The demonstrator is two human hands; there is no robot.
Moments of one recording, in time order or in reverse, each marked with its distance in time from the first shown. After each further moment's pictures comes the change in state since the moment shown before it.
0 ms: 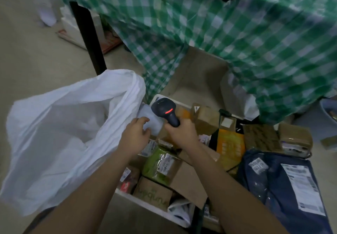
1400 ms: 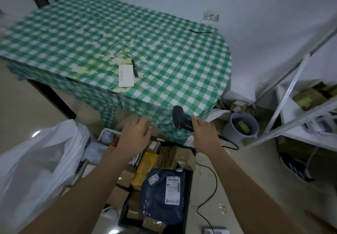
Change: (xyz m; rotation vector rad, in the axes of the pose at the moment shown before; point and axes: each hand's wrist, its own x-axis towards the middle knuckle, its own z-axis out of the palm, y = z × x) left_hand 0.018 0.537 -0.082 0.163 -0.164 0.180; right_hand -0.038 -0.066 -0.559 -1.001 -0.089 -0.113
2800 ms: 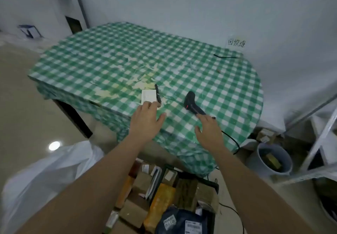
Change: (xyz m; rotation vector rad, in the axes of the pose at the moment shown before) left_hand 0.121 -0.030 -0.073 0.157 0.176 -0.057; right_hand 0.156 -0.051 -0.018 0.417 0.288 0.003
